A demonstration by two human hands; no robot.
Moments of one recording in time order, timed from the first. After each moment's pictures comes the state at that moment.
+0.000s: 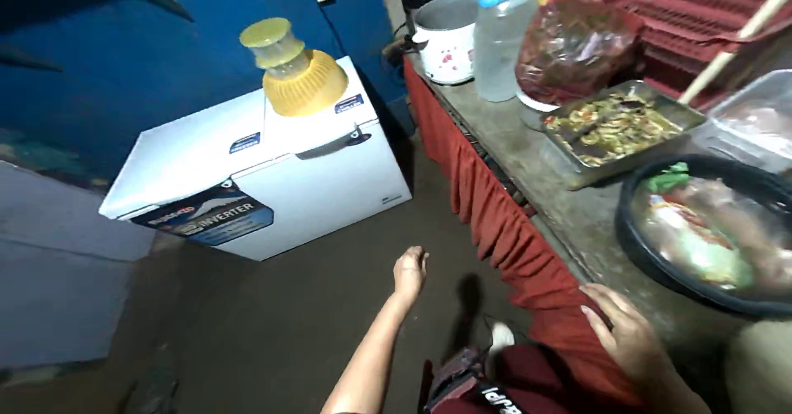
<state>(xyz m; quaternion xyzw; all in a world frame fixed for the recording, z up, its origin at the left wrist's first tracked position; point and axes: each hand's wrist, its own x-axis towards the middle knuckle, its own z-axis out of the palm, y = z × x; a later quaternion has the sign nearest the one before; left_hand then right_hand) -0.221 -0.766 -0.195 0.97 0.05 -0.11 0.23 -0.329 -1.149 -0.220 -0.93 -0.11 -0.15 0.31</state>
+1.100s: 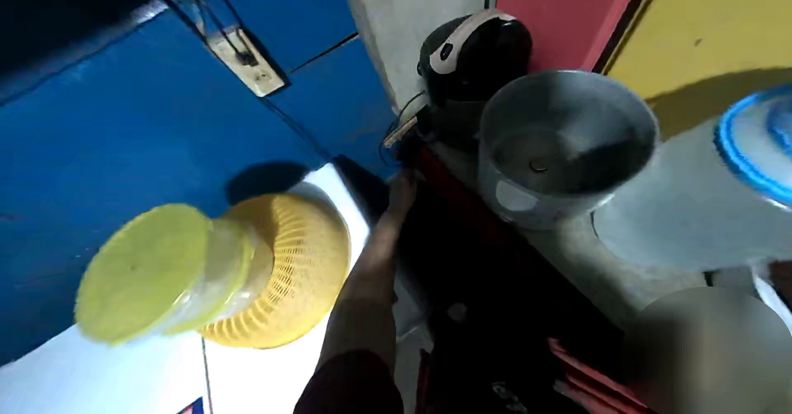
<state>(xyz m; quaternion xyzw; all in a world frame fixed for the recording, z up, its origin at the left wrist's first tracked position) 0.732 -0.527 -0.175 0.96 -0.08 -0.05 0.27 0.322 -0.912 -0.296 -0.83 0.40 -0.27 0.27</state>
